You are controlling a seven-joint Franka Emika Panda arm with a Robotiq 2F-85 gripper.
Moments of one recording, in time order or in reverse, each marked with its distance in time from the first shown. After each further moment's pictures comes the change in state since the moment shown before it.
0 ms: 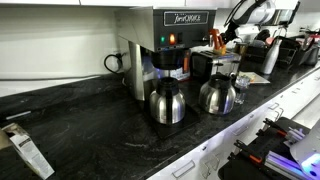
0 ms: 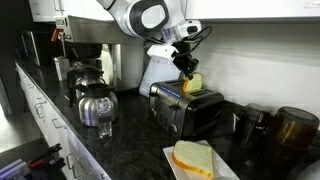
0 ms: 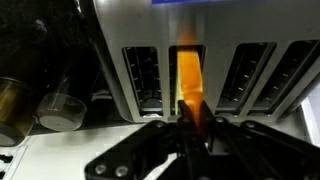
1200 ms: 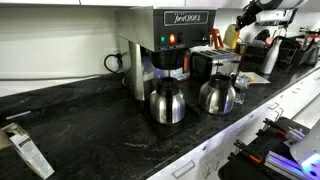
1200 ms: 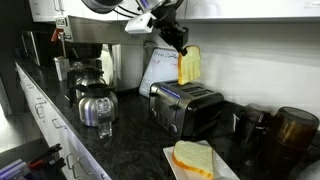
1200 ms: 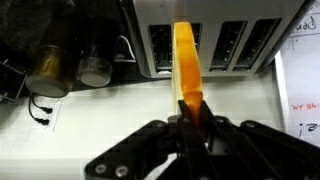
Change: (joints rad) arm -0.047 -0.379 0.000 -0.242 -0.088 0.059 0.034
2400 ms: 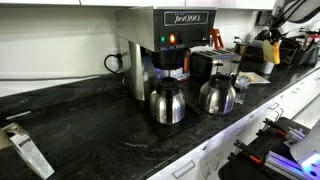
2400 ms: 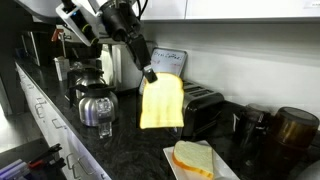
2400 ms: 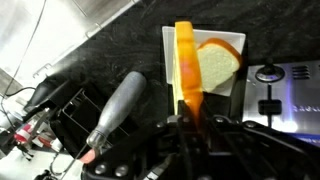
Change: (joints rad) arm -0.309 -0.329 0.243 -0.242 -0.494 -0.471 0.467
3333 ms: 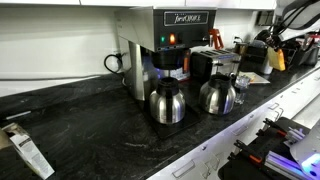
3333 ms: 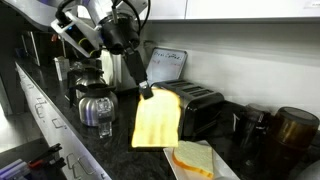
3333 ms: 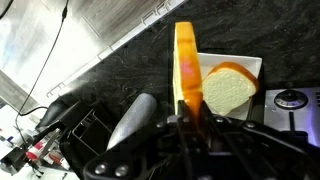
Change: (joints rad) arm -0.010 0.033 -0.016 -0.028 -0.055 -0.028 0.063
